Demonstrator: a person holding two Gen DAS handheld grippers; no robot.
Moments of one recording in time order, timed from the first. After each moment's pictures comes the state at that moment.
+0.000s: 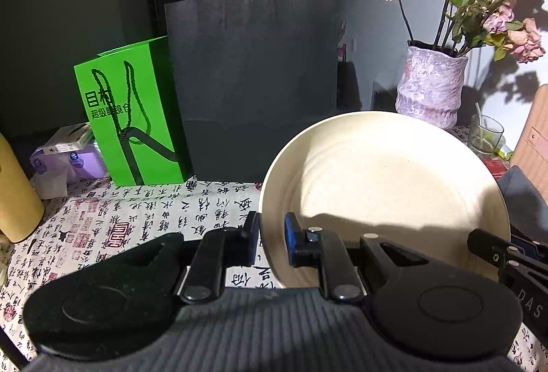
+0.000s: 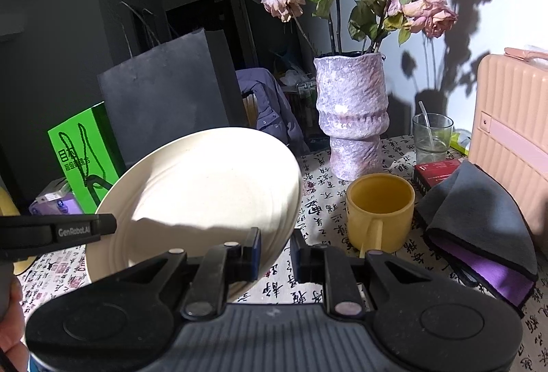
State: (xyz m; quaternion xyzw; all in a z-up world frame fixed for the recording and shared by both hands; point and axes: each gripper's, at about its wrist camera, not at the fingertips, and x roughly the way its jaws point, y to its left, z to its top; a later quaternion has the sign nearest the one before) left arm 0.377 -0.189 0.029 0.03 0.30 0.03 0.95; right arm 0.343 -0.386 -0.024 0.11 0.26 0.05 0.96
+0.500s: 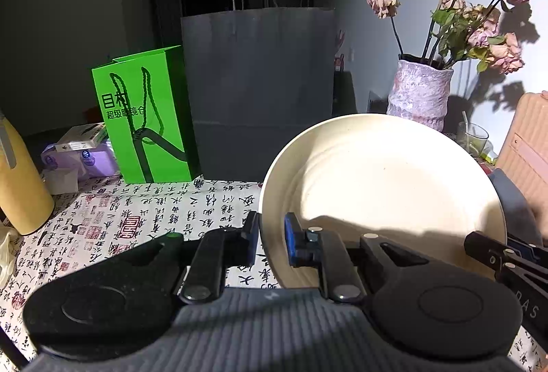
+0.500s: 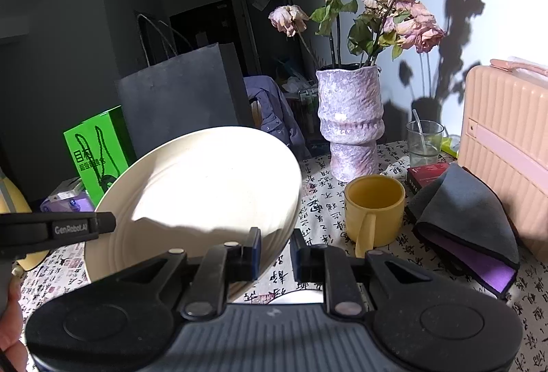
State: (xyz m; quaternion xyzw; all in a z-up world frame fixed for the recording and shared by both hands) left arm 0.330 -0.182 0.048 0.02 0.29 0.02 0.96; right arm 0.299 -0.383 -0.008 0.10 0.24 0.05 0.96
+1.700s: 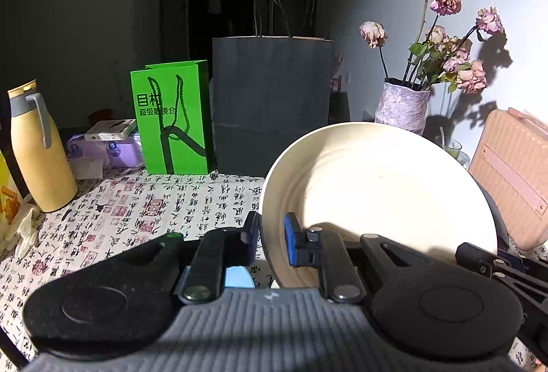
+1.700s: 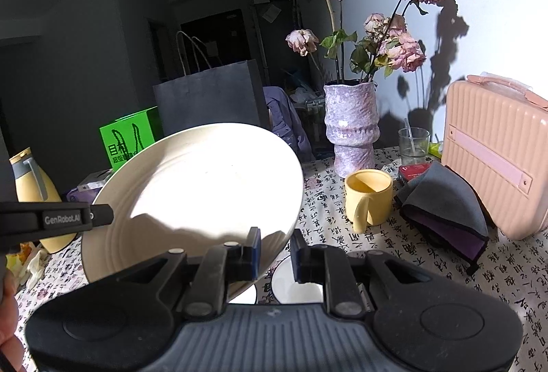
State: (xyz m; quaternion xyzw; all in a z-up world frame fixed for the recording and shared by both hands) left arm 0.215 -0.160 0.074 -0.01 0.26 0.02 0.97; right arm 0.194 -0.369 0.012 0.09 0.22 0.06 0.97
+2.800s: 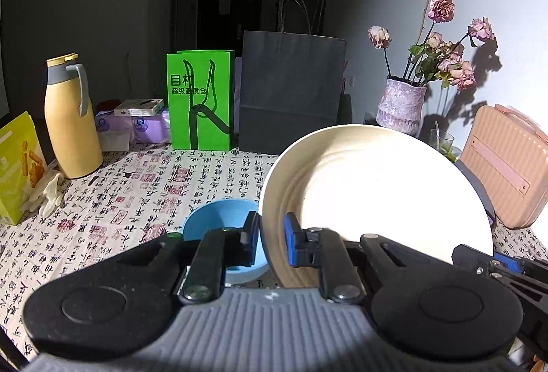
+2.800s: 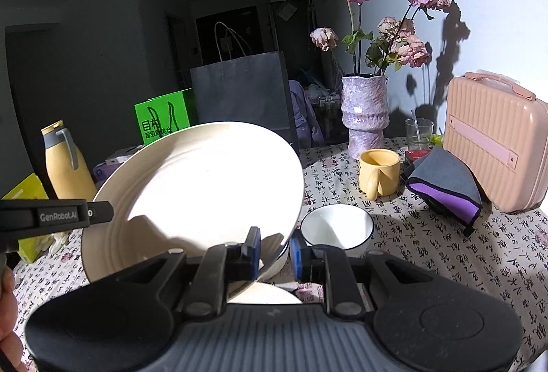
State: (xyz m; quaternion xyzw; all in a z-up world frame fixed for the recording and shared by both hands) left arm 0.114 -0.121 0.059 -0.03 0.25 0.02 0.97; right arm 0.103 -0.334 0.004 0.07 0.23 0.07 0.97
